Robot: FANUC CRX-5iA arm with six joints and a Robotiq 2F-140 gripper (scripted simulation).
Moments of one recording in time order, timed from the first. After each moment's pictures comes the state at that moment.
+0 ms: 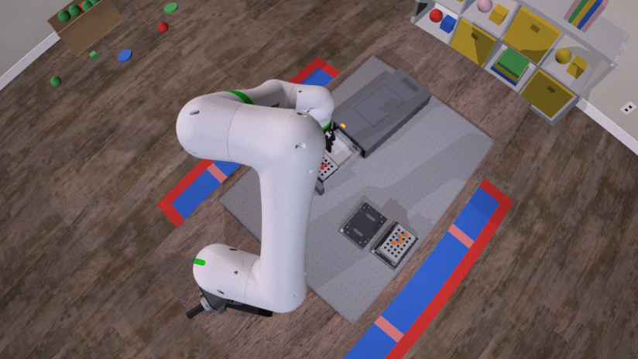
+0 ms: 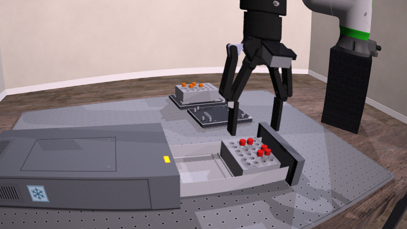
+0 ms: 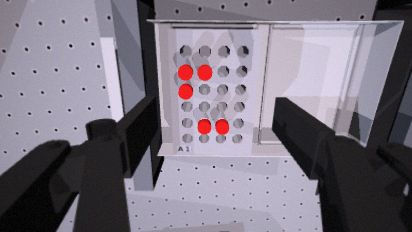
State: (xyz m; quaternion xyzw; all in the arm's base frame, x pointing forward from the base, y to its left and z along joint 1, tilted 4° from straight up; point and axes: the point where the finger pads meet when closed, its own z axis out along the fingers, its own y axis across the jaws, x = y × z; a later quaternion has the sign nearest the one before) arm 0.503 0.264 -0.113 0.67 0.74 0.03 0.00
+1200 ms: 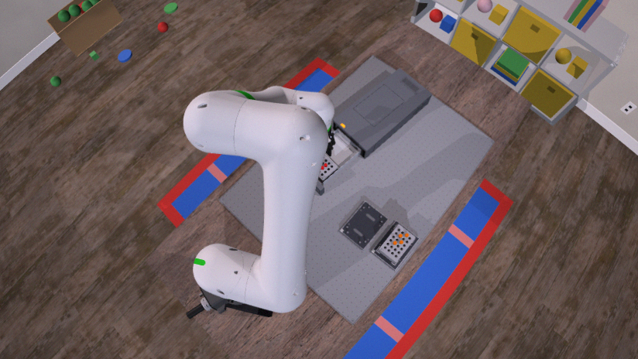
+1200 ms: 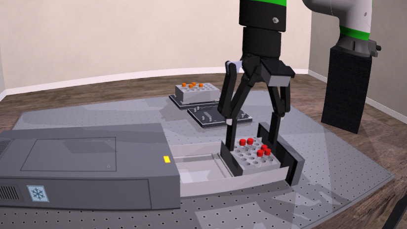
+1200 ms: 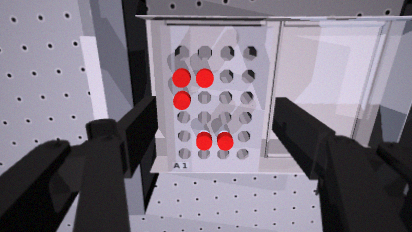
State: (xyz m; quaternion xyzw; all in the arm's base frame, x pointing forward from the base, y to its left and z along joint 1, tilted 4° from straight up) arm 0.505 0.265 -0.146 0.67 0.74 0.03 0.00
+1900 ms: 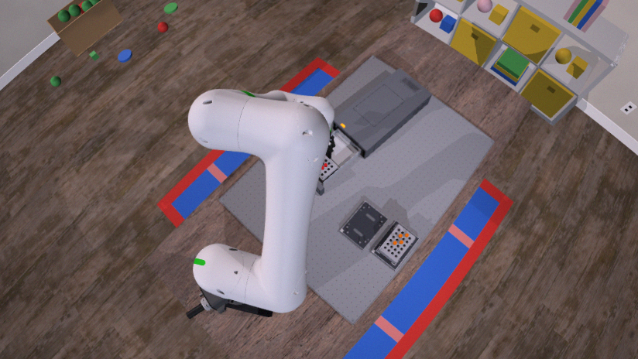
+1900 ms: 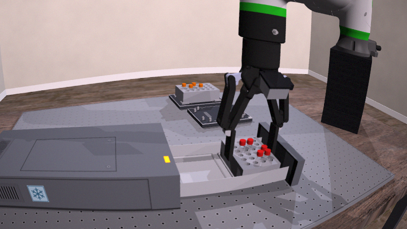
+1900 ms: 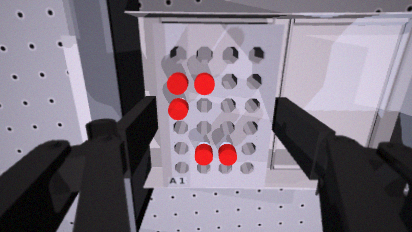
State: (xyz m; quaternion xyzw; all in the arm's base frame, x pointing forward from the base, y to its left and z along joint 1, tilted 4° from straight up) arm 0.506 0.266 -0.169 0.67 0.74 0.03 0.00
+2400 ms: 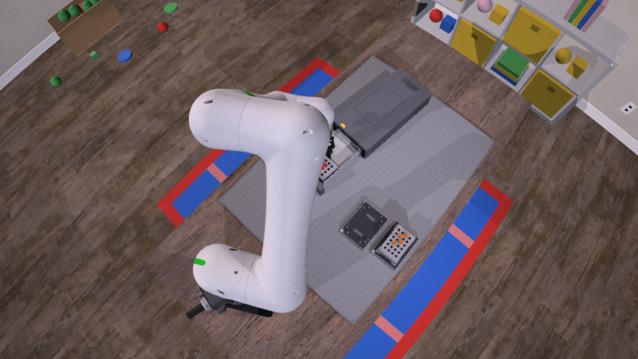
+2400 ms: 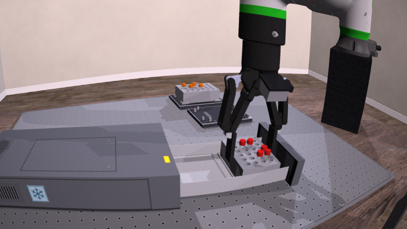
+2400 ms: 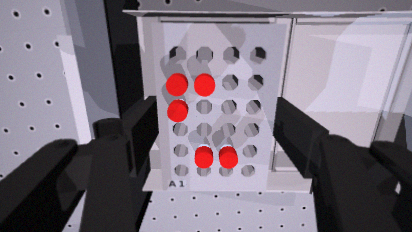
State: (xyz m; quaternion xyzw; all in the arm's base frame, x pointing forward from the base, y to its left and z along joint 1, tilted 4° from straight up) arm 0.506 0.266 -0.173 0.67 0.74 0.03 0.00
